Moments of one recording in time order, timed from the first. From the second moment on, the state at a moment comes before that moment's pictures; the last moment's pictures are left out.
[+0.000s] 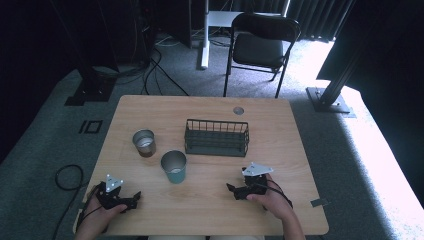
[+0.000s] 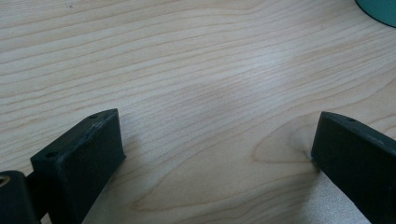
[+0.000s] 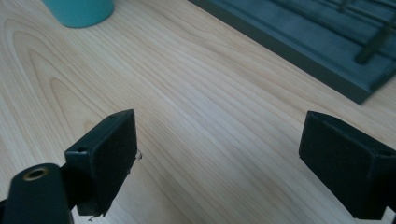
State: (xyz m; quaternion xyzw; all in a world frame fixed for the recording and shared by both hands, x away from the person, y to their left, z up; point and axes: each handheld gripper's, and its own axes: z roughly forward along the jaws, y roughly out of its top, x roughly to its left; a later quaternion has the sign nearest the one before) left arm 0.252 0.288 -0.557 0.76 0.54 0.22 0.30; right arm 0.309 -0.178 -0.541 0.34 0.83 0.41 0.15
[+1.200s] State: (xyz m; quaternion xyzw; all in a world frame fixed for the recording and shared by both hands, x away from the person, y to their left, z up) left arm 0.252 0.288 -0.557 0.76 0.54 0.22 0.30; right arm 0.324 -0.111 -0.534 0.29 0.84 0.43 0.13
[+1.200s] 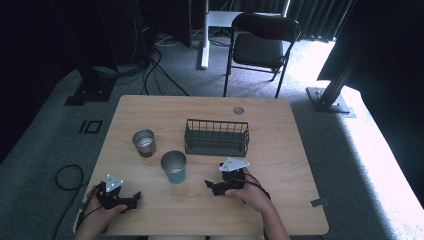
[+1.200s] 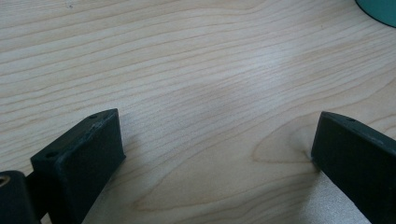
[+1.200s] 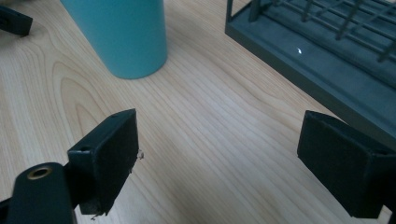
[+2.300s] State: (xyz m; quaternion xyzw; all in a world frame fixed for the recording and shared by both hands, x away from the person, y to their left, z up) left arm 0.252 0.288 -0.557 0.76 0.54 0.22 0.30; right arm 0.325 -0.047 -0.521 0.24 0.85 0.47 0.11
